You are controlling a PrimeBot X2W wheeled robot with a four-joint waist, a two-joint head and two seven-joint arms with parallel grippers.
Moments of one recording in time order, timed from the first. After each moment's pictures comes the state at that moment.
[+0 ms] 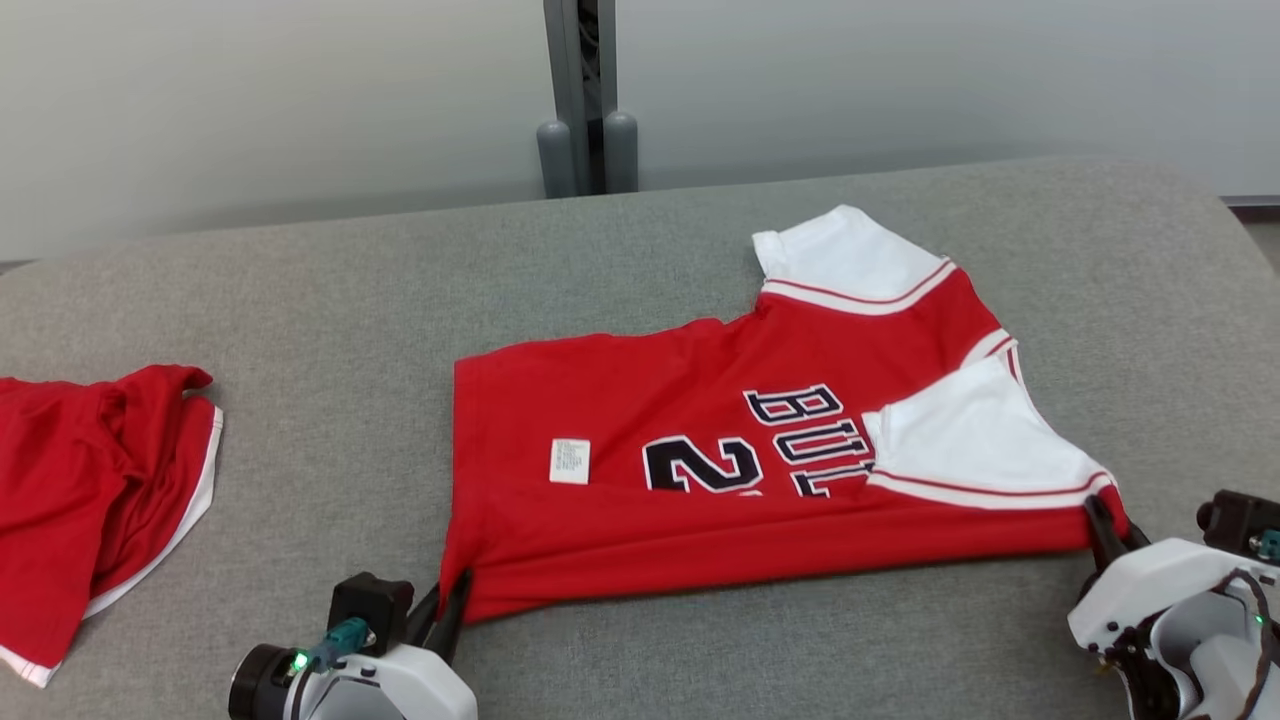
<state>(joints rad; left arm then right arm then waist) -0.15 0.18 -0.39 0.47 -0.34 0.02 -0.06 -0.44 -0.18 0.08 0.99 0.52 0.13 -0.19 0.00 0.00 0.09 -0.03</state>
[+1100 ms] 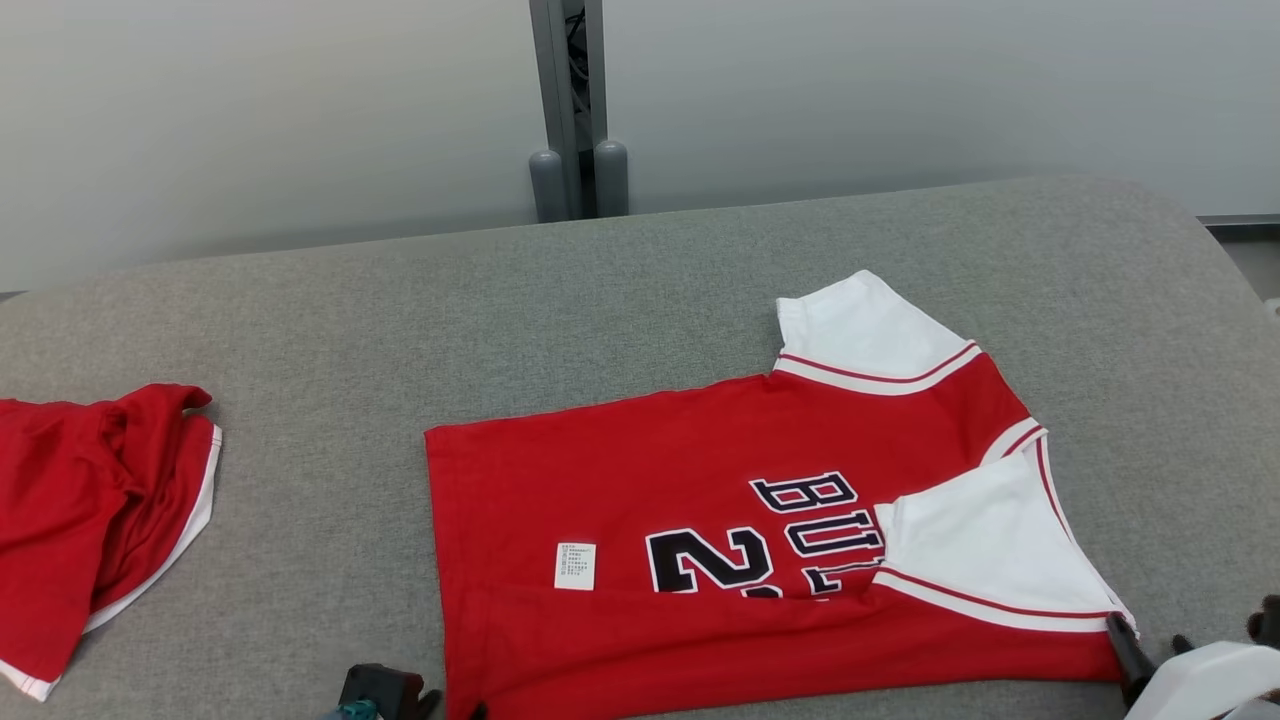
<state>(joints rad) 0.05 0.26 -0.46 0.27 -0.38 0.05 0.19 -0.10 -0.07 -0.26 0.57 0.33 0.13 0.21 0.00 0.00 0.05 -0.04</state>
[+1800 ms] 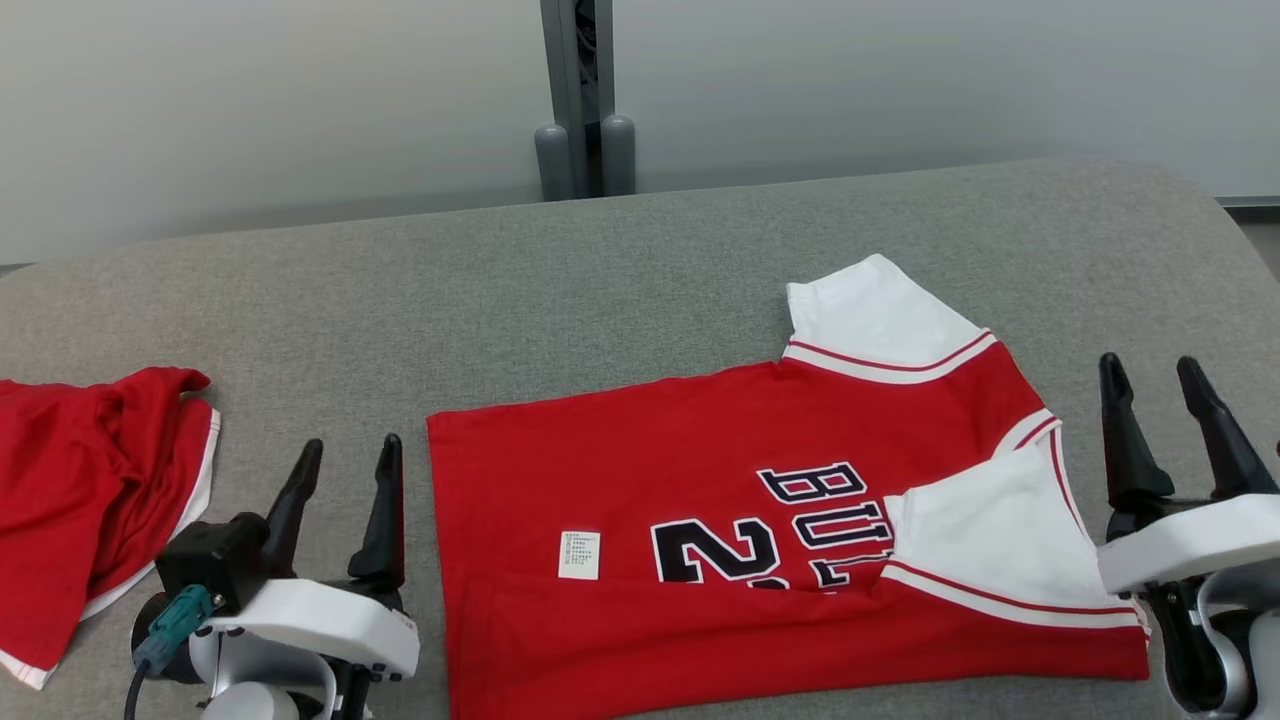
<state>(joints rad) -0.09 0.21 -0.23 0.12 -0.49 0.11 -0.13 -0.17 -0.10 -0.11 0.12 0.33 0.13 -0.02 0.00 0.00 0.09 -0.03</state>
